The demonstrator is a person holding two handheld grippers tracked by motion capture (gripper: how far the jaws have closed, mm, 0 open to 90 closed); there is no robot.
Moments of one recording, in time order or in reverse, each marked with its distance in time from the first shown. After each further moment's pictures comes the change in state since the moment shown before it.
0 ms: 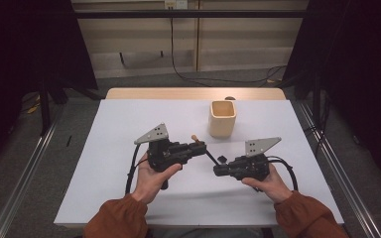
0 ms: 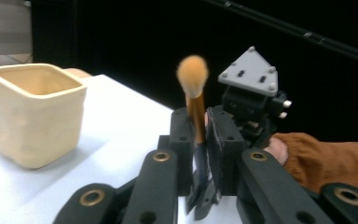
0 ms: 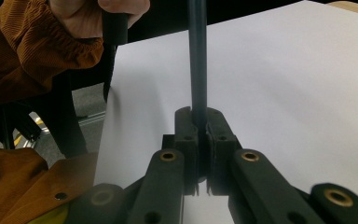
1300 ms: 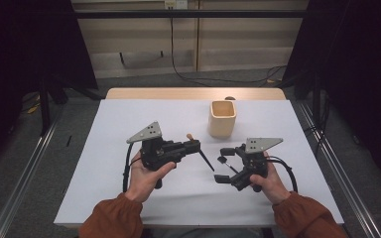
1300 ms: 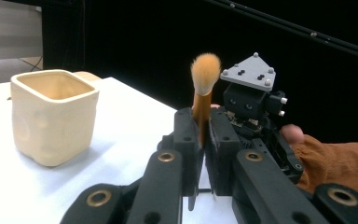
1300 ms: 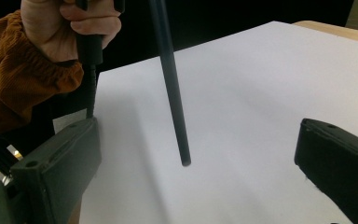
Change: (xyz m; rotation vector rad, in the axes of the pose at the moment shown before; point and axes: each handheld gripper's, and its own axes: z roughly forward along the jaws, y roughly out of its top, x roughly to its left) left arm 0.000 0.009 -0.018 0.011 0.054 0.021; right arm 0.002 0.003 0.003 -0.092 -0.096 0.054
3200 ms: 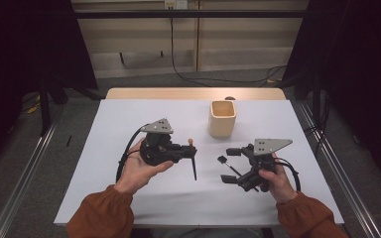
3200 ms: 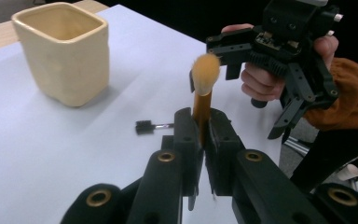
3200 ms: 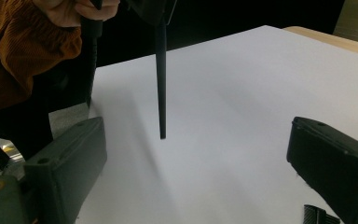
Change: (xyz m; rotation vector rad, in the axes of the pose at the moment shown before) left arm 0.000 0.017 0.012 0.343 0.037 0.059; right arm 0.003 0.001 -0.019 -0.002 -0.016 -0.036
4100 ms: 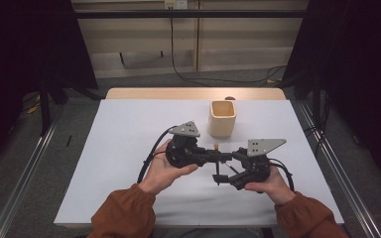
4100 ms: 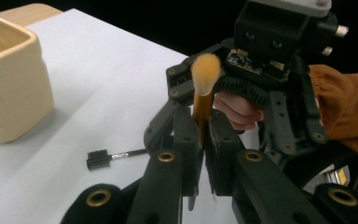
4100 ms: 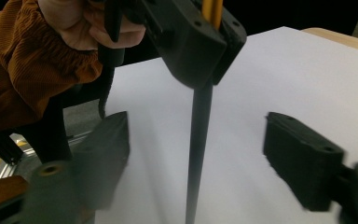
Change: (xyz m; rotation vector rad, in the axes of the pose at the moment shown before) left arm -0.020 0.014 0.047 0.017 -0.093 0.037; right arm 0.011 0.010 0.011 0.013 0.054 -0.003
